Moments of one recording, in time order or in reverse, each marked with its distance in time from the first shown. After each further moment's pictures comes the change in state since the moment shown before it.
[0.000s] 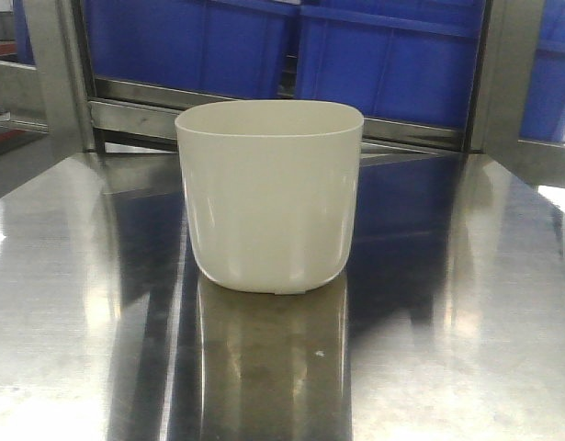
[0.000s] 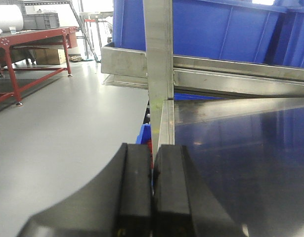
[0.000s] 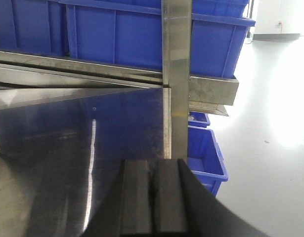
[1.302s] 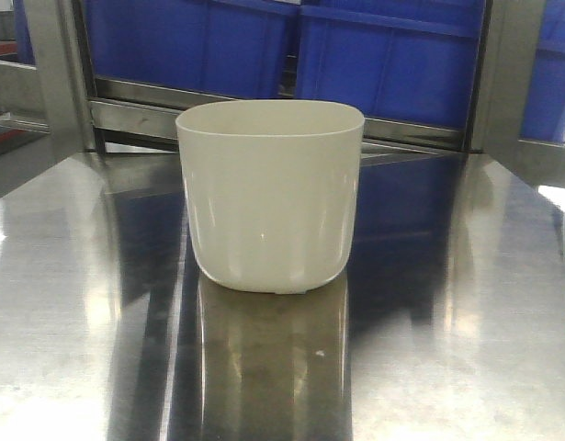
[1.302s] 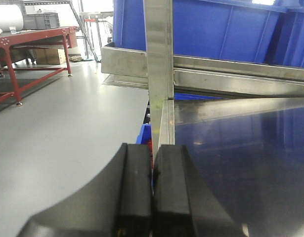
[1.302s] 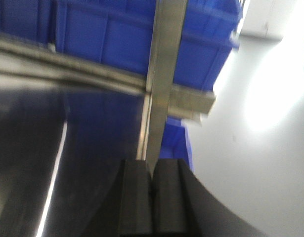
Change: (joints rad) left arm 0.000 0.000 0.000 0.000 0.000 0.000; right arm 0.000 0.239 -0.335 -0.158 0.242 -0.004
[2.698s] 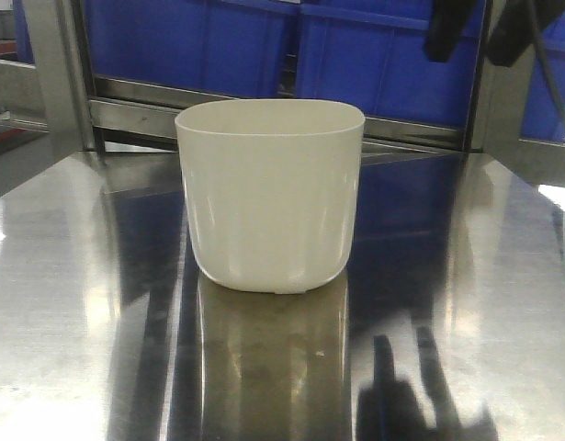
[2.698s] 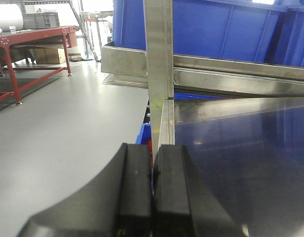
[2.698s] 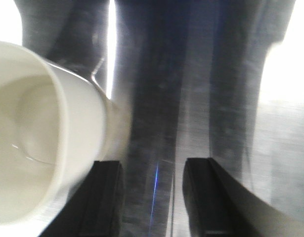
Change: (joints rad) left arm 0.000 0.000 0.000 0.000 0.000 0.000; right arm 0.445 1.342 -1.210 0.044 0.807 0.465
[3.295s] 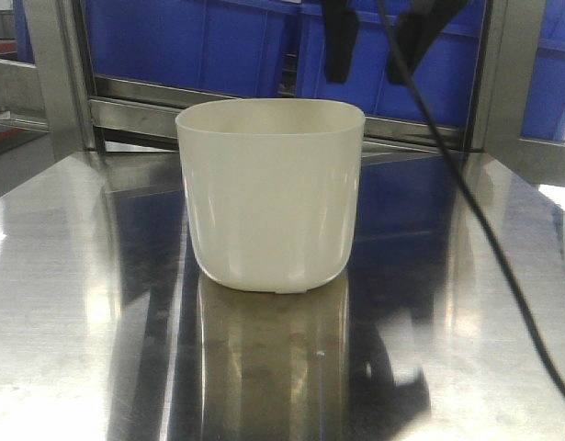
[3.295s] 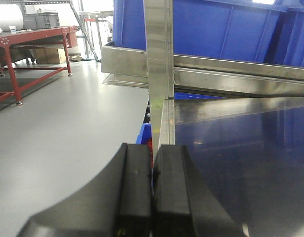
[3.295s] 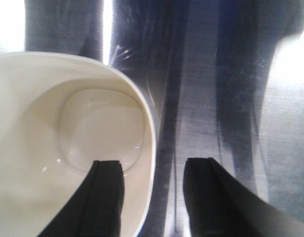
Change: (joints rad) left arm 0.000 0.000 0.000 0.000 0.000 0.000; right arm 0.129 0.214 -0.221 -0.042 0.100 0.131
